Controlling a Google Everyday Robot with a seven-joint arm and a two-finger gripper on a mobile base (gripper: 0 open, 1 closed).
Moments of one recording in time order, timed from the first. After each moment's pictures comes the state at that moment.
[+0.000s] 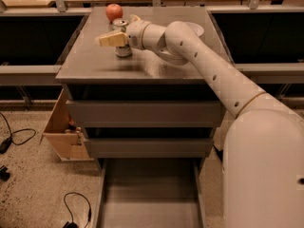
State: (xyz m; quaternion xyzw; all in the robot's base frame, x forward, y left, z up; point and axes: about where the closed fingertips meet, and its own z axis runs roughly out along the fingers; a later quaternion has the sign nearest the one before) arm 0.830 0.126 0.924 -0.36 0.61 0.33 0.62
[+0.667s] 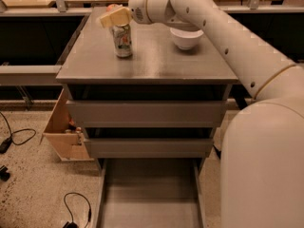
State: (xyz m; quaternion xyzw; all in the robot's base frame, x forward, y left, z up) arm 0.809 0.099 0.994 -0.41 0.65 0.26 0.59
